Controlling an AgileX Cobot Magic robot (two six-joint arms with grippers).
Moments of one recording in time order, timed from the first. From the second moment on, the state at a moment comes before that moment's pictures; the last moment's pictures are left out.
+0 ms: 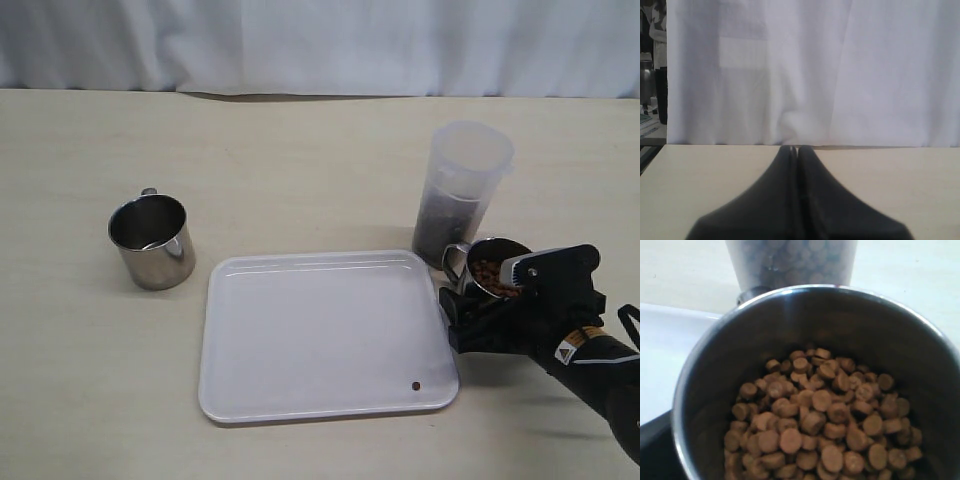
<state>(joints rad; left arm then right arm) -0.12 0.22 -0.09 0.28 -0.04 -0.34 0.39 2.04 -0.22 -0.02 -1.21 0.00</state>
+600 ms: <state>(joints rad) -0.12 0.22 -0.09 0.28 -0.04 -0.34 0.39 2.04 -0.22 -0.04 -1.21 0.00</state>
